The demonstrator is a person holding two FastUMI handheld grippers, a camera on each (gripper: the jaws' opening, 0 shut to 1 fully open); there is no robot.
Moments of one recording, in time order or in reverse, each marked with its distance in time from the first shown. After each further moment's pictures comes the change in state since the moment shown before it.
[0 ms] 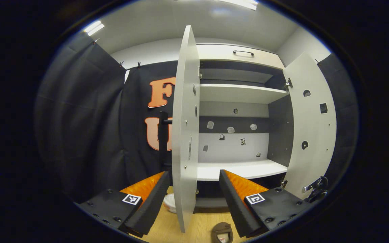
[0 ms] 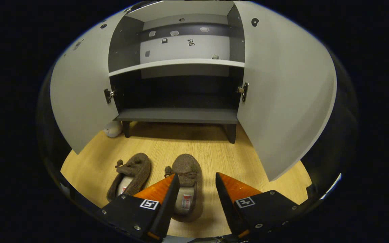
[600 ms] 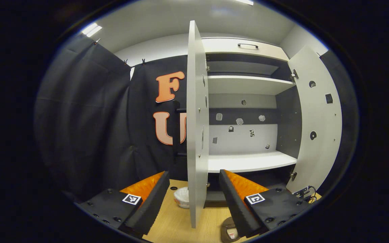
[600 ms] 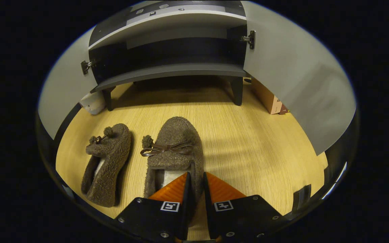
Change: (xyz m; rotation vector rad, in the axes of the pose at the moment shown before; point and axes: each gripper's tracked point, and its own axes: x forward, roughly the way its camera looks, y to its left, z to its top) left arm -0.010 0.021 -0.021 0.029 0.055 0.060; right arm 0.058 -0.005 -0.070 0.066 0.221 -0.023
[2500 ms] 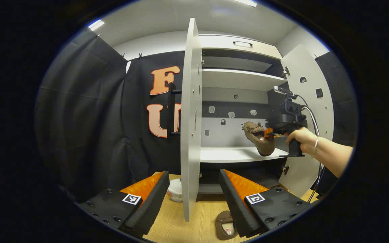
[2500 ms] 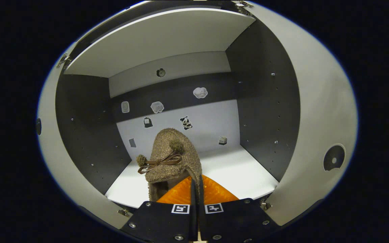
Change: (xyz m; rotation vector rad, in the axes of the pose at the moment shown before) left arm -0.019 -0.008 -0.039 -0.033 0.026 -0.063; right arm -0.133 0.055 0.492 0.173 -0.594 0.036
